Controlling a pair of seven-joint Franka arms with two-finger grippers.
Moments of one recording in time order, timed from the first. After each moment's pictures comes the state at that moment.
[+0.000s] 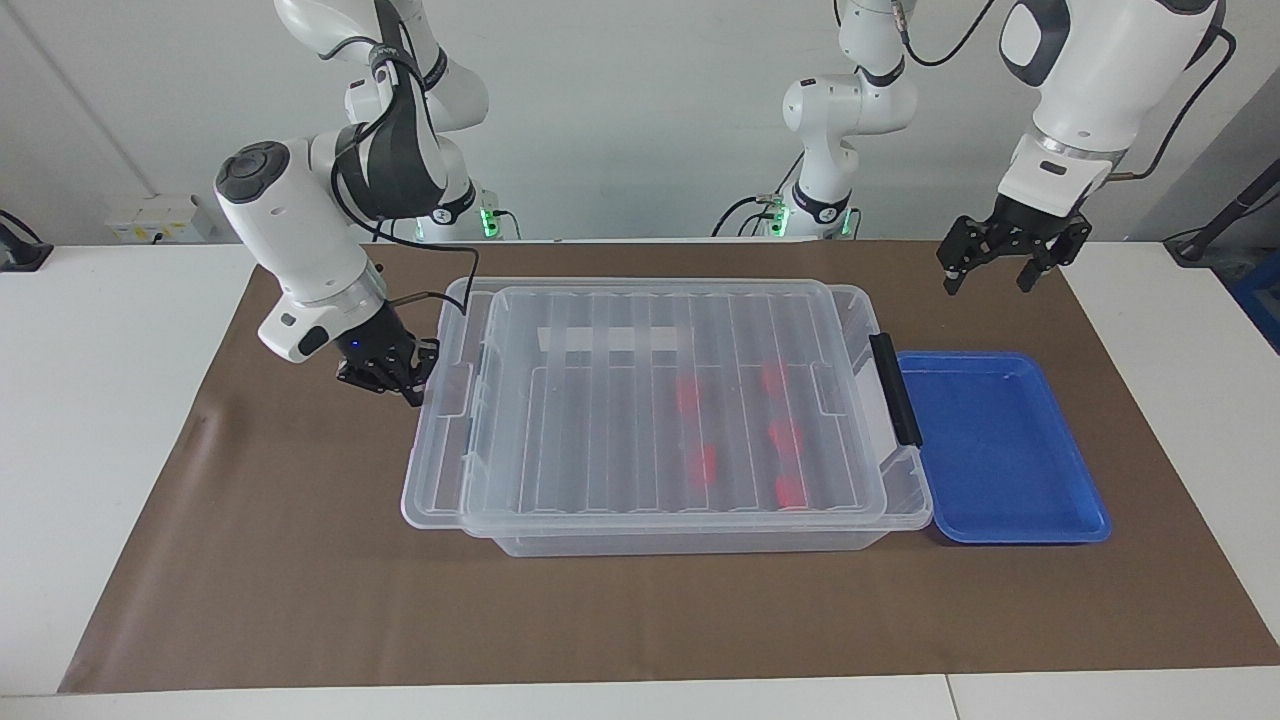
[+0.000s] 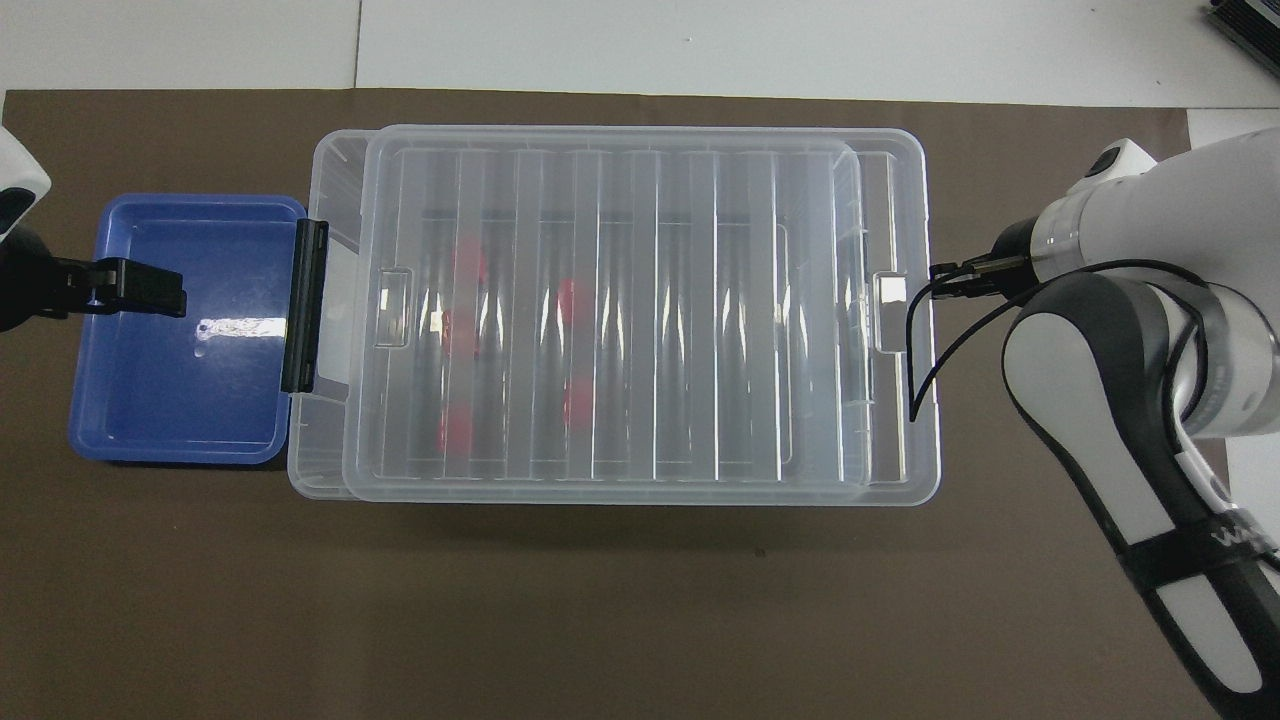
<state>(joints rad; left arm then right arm) -0.03 -0.03 -0.05 -1.65 0.01 1.70 -0.04 0.18 0.14 -0.09 -1.81 0.19 2.06 -0.10</state>
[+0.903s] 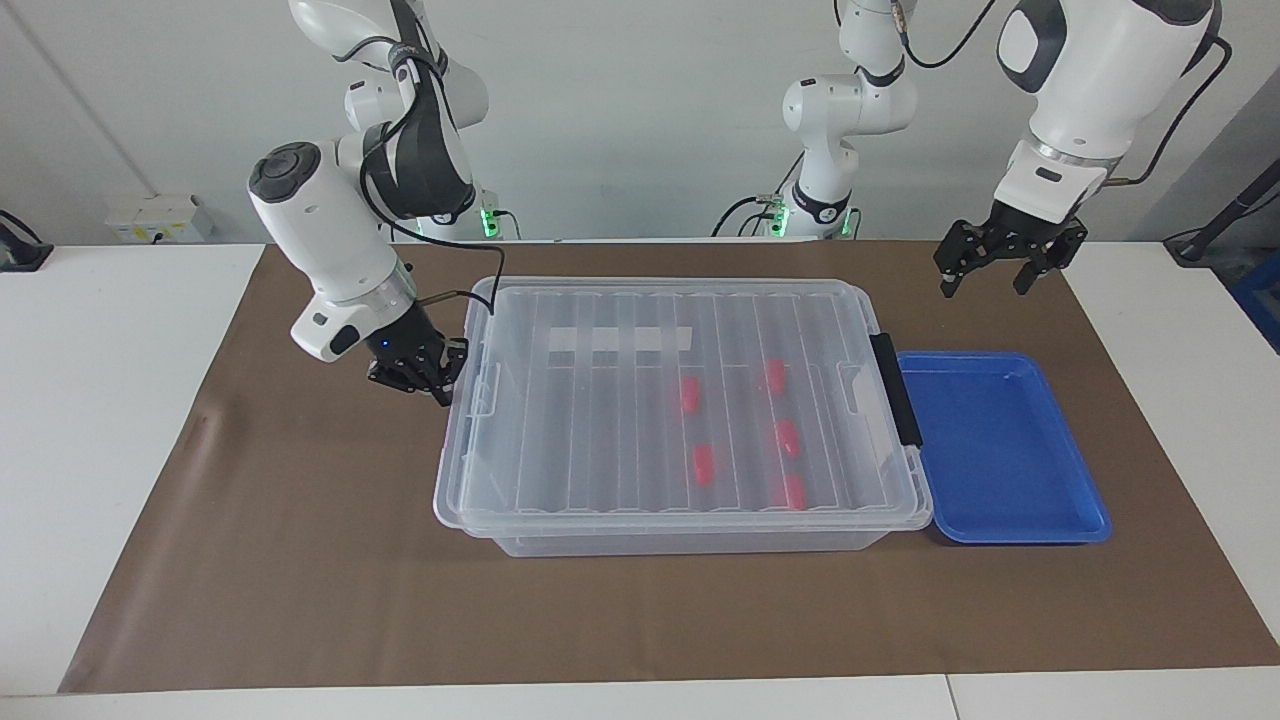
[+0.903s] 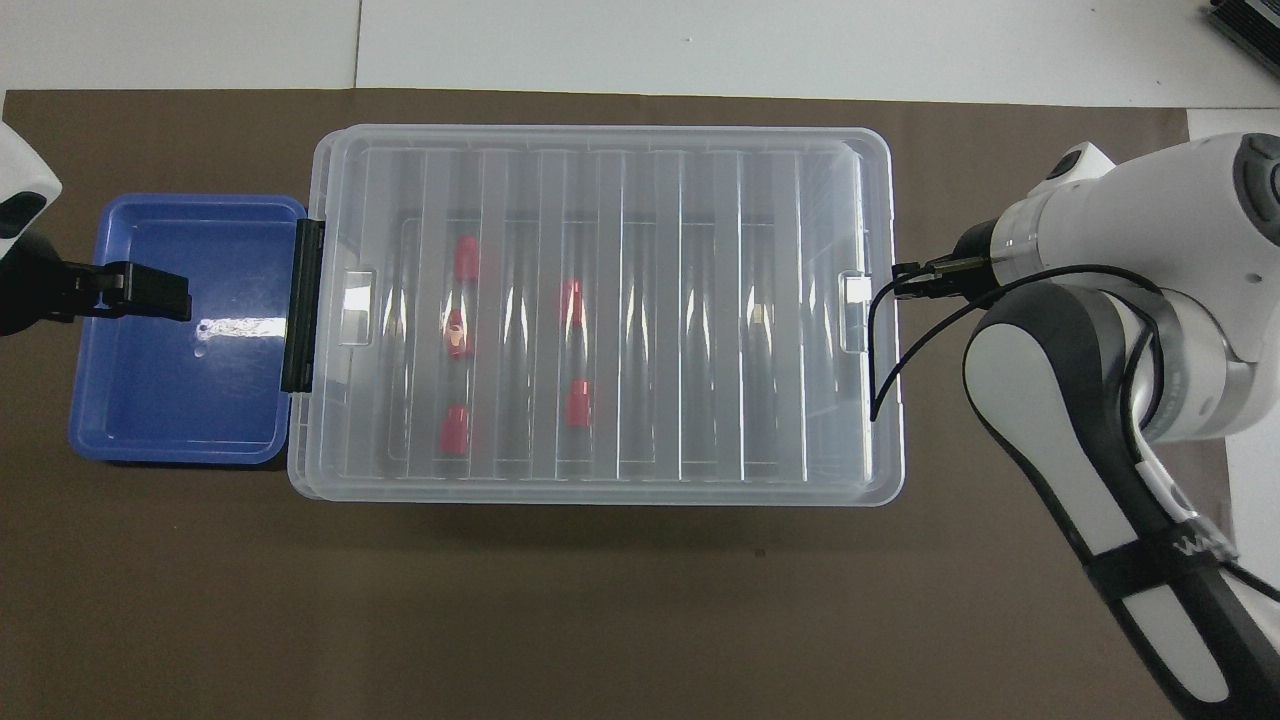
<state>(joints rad) -0.03 -0.03 -0.05 -1.66 0.01 1.70 -0.04 0.22 0.15 -0.09 -1.81 0.22 2.08 -0.05</state>
